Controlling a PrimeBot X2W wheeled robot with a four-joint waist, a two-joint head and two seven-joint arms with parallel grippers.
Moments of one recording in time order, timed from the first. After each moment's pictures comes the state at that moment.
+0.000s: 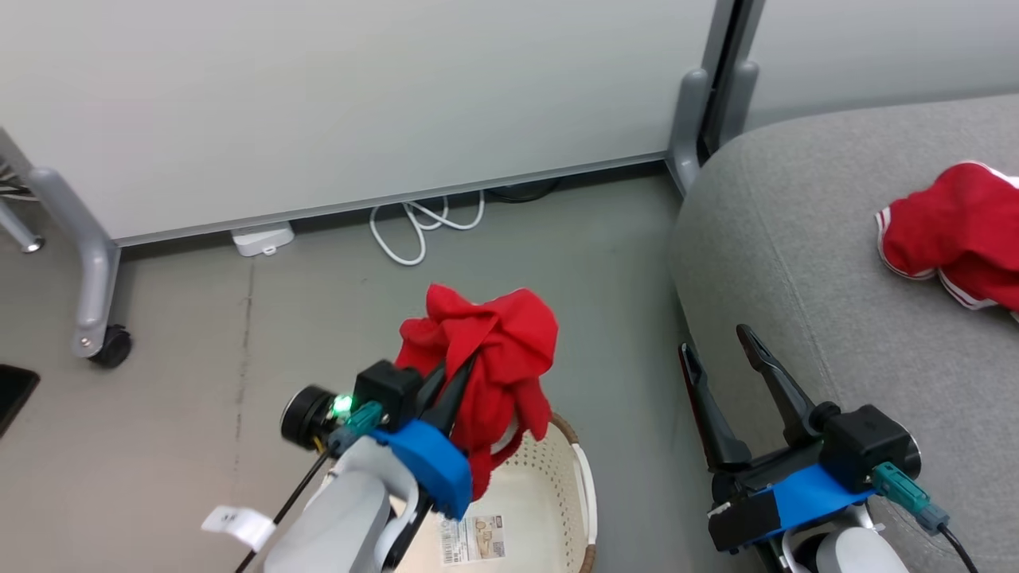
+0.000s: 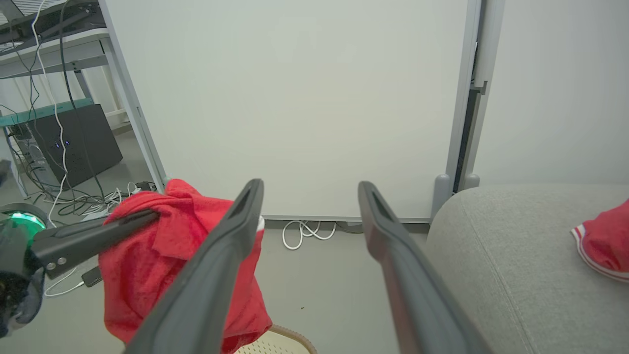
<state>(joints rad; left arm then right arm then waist) -0.44 0.10 -0.61 0.71 -0.39 -0.13 -0.26 -0.12 -0.05 0.16 0.13 0.15 0.13 -0.21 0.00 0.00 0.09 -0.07</state>
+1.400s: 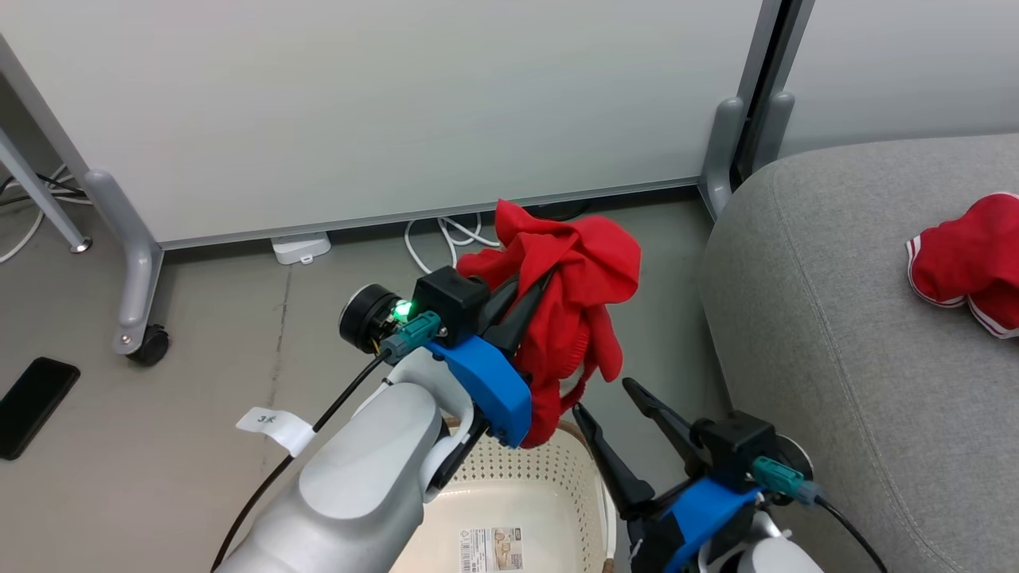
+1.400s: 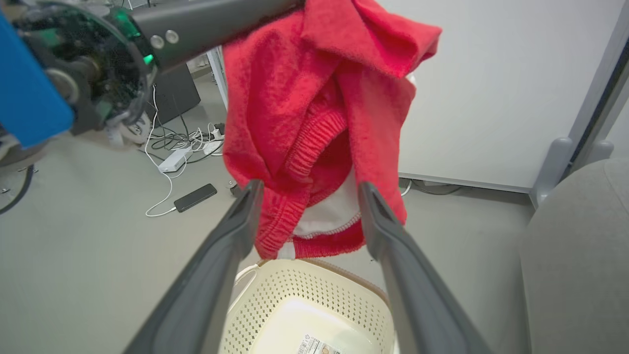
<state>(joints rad) -0.67 0.09 -0.81 0.65 -0.54 -0.13 -0.20 -0.17 -0.05 0.37 0.25 0.23 0.13 -0.08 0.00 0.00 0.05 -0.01</state>
